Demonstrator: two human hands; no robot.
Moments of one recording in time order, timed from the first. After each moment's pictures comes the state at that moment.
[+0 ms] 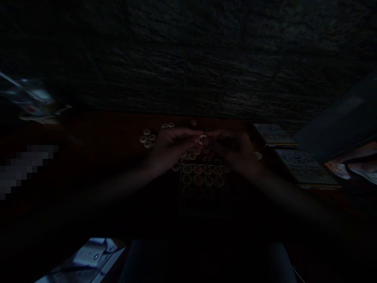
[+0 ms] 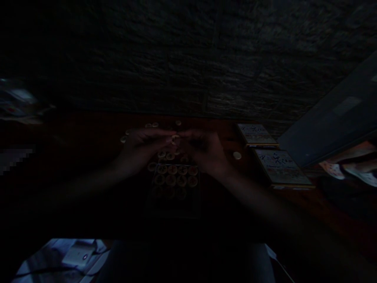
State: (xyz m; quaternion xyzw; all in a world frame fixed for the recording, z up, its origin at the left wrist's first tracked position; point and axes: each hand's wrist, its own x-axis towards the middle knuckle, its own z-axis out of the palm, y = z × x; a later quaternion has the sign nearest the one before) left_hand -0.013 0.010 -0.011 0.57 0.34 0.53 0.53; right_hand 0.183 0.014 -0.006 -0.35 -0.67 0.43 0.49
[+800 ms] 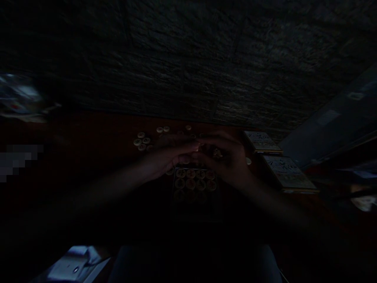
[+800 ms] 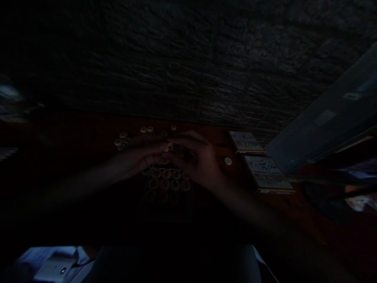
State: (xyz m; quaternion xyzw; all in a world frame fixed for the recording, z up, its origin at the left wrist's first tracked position) left_hand -0.012 0.010 -0.001 0.48 0.26 0.46 0.70; right_hand 0.188 0.003 0.003 -0.29 -0.82 0.12 0.49
